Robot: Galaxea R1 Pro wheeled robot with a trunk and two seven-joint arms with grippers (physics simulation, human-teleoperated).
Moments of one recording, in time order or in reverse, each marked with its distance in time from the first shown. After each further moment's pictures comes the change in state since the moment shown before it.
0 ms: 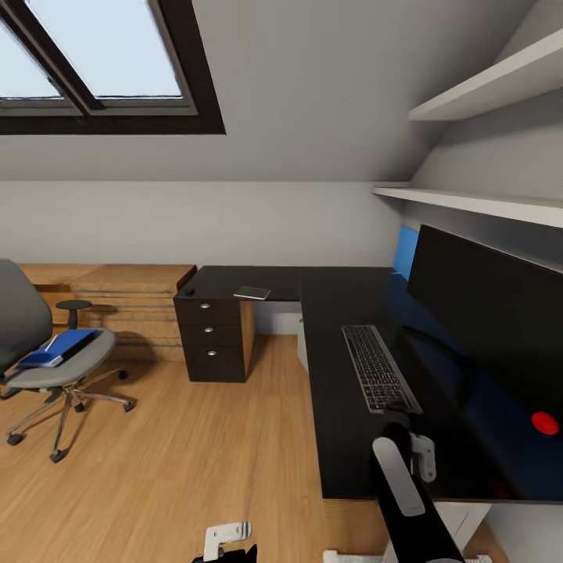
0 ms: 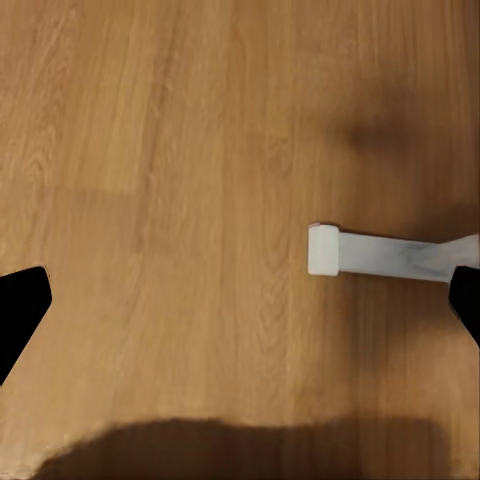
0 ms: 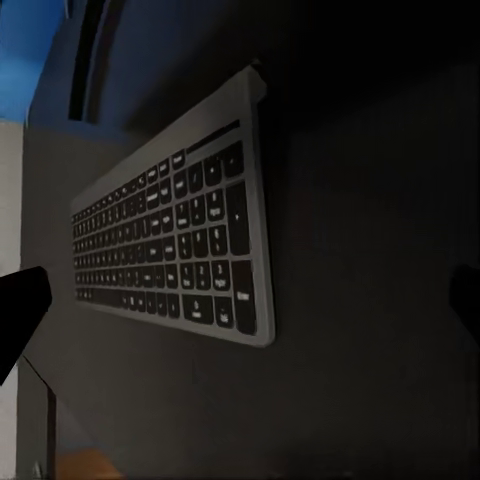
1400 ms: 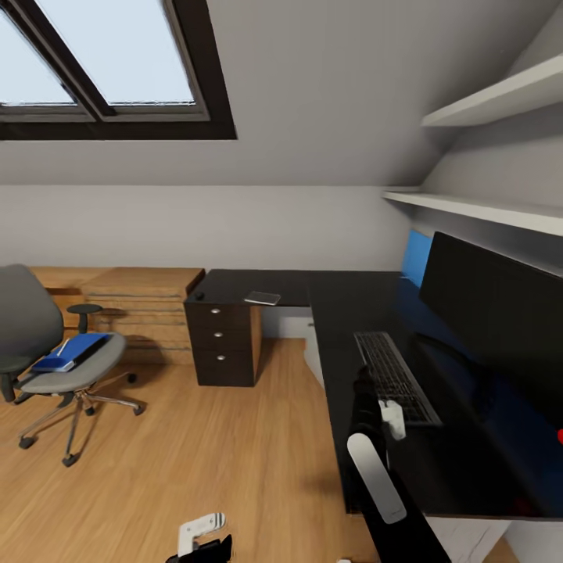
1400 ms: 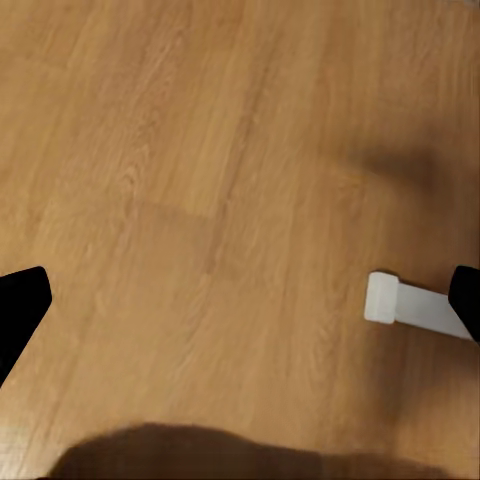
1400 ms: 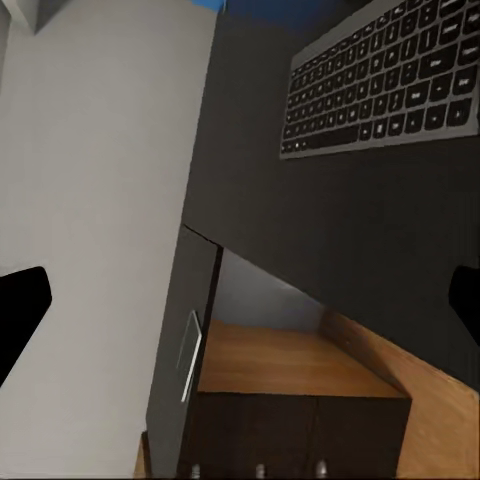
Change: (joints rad) left arm 0.000 0.001 0.151 0.000 0.002 -0.001 -0.002; right arm 0.011 0.002 0.228 -0.103 0.003 0.001 0.170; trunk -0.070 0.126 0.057
